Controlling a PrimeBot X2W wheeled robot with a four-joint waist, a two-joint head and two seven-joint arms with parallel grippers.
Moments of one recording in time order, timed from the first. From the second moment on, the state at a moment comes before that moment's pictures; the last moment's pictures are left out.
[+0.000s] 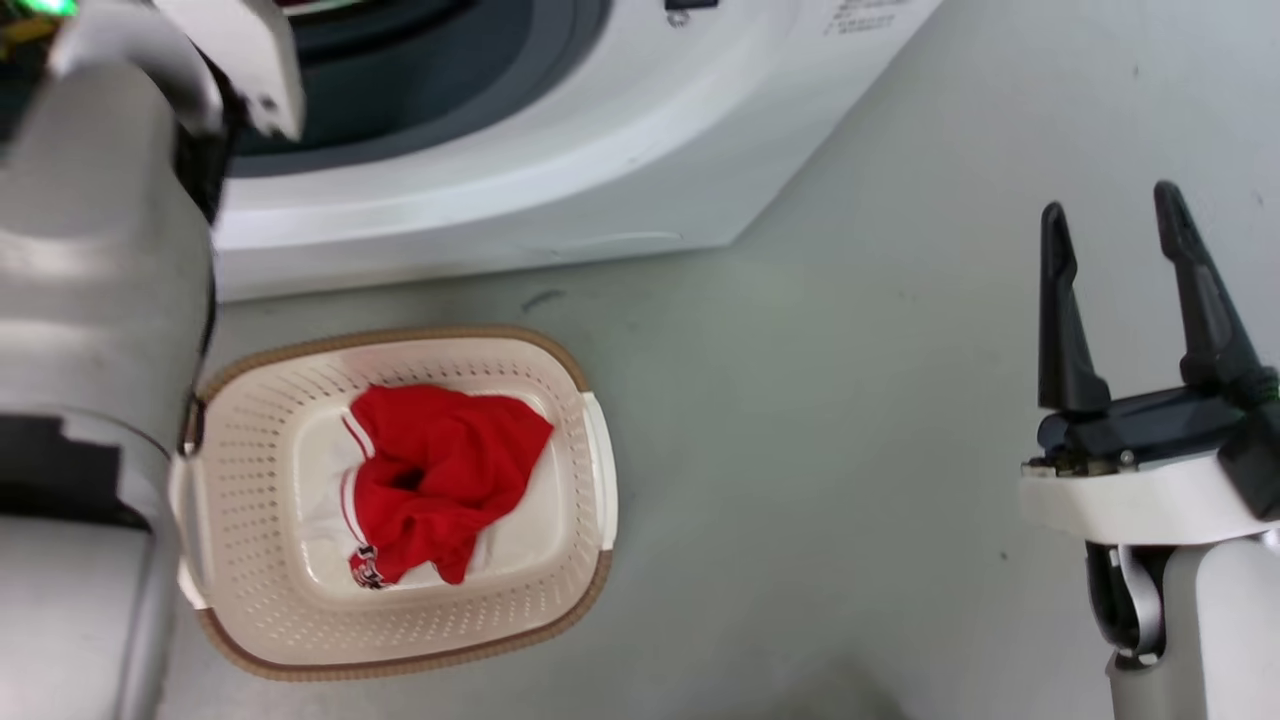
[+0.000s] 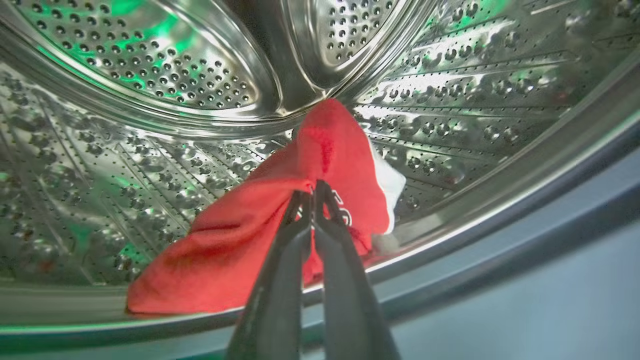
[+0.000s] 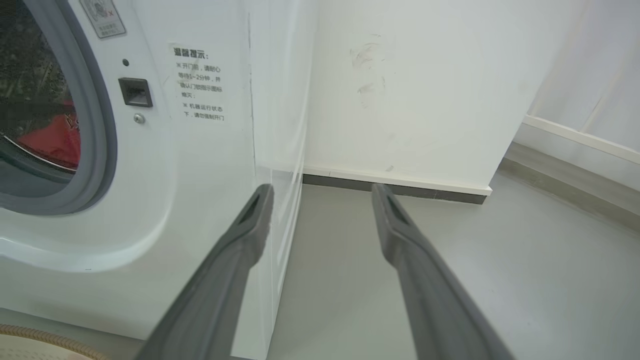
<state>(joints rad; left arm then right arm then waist) -1.35 0.29 -0.34 1.26 -0.23 -0.13 -0.21 -0.26 -0.05 -0.01 -0.11 0.00 0.13 -0.26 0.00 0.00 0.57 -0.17</state>
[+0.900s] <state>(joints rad) -0.83 0.30 -0.35 0.65 -0.27 -0.08 -0.26 -0.11 -0.05 0.01 -0.06 -0.03 0.13 -0.26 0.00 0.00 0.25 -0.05</state>
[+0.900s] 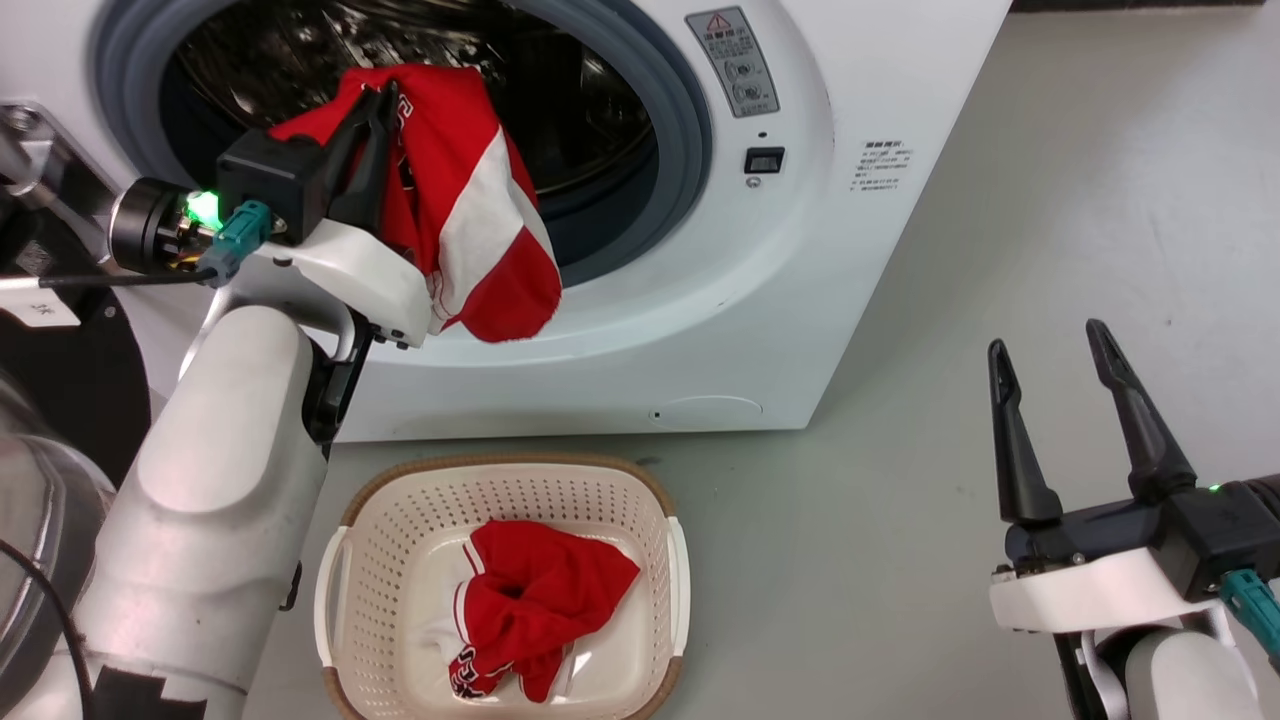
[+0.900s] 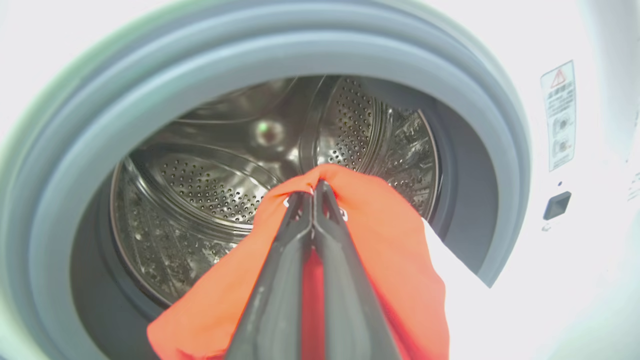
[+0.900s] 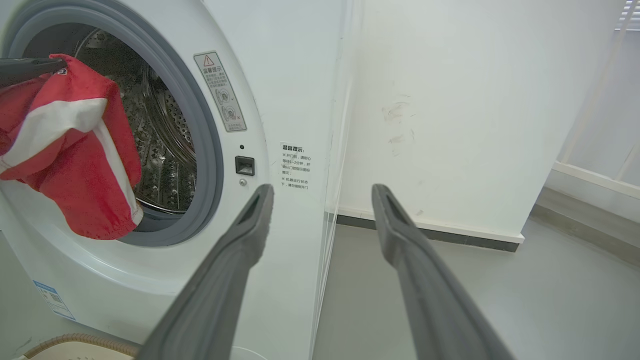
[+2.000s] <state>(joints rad) -0.36 0.41 -0.38 -0.02 -0.30 0.06 -0.06 -0.05 -0.05 0.01 -0.06 -0.03 0.13 -0.26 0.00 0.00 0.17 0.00</state>
